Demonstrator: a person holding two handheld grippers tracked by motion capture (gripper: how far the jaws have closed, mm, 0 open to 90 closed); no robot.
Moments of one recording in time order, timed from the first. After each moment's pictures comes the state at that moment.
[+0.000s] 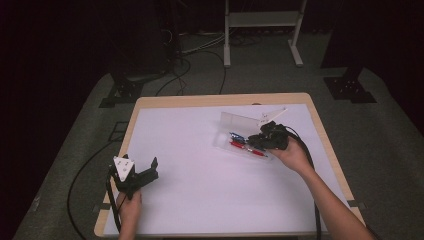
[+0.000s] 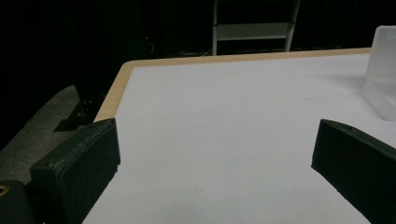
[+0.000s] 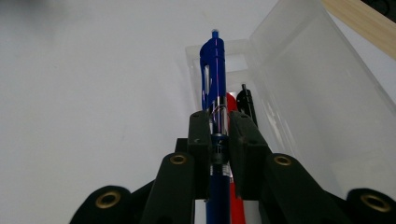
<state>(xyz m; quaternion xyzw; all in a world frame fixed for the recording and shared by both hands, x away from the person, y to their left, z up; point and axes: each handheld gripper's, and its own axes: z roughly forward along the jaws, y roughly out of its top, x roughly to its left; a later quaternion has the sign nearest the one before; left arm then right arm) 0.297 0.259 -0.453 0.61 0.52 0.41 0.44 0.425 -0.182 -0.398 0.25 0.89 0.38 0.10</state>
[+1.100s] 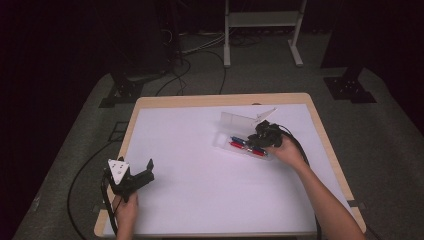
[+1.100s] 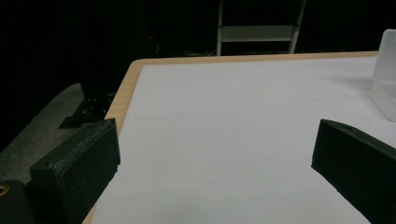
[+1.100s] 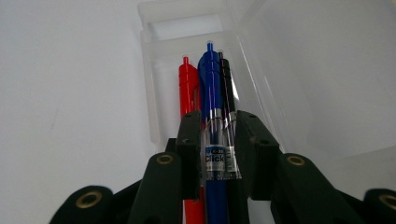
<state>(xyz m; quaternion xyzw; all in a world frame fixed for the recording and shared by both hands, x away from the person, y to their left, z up) 0.291 0.268 -0.453 0.60 0.53 0.41 0.44 0.460 -0.179 -0.437 0.26 0.90 0.33 0.09</state>
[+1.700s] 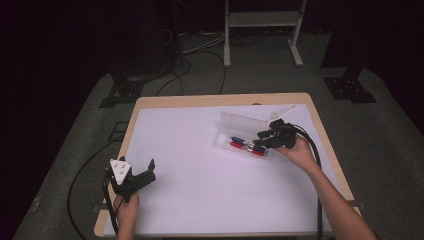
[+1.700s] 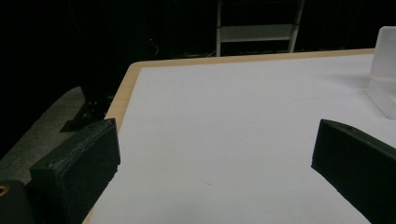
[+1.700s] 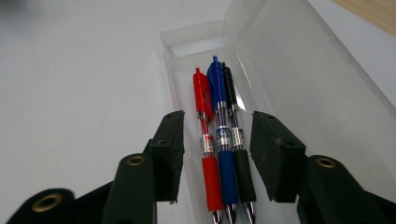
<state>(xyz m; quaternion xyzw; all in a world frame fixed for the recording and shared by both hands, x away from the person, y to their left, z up) 0.289 0.264 -0.452 0.61 0.52 0.42 0.44 0.438 -0.214 -0.411 0.28 0.88 0.39 0.07</state>
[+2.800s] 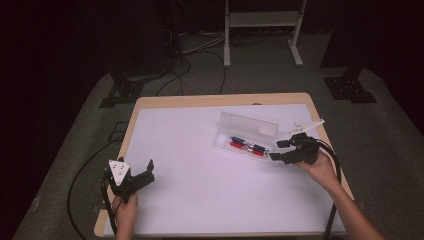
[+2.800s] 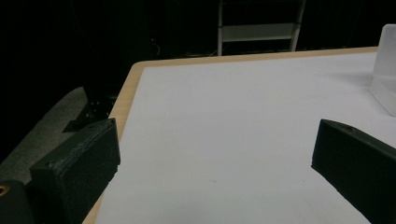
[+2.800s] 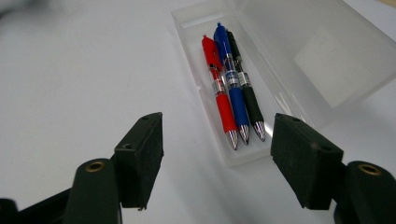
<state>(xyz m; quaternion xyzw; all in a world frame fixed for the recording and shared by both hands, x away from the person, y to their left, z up) 0.287 0.267 -0.453 0.61 0.52 0.42 0.43 0.387 -0.264 -0.415 0.31 0.85 0.41 0.07</state>
